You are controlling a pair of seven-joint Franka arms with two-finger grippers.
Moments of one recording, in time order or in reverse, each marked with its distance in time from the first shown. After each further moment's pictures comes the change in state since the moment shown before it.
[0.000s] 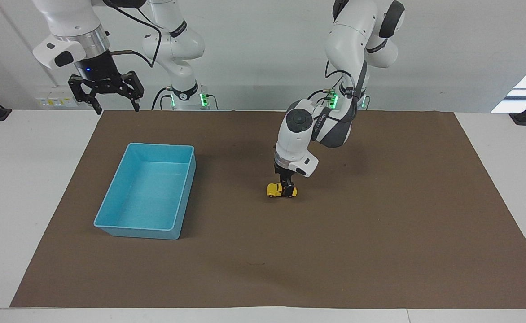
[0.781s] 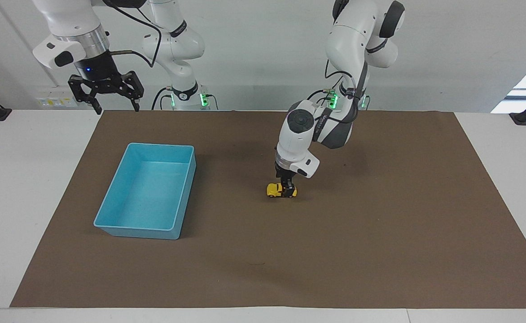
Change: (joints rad) left arm 0.000 0.003 0.007 0.000 0.000 0.016 -0.003; right arm 0.000 0.000 0.000 0.000 0.000 0.000 0.000
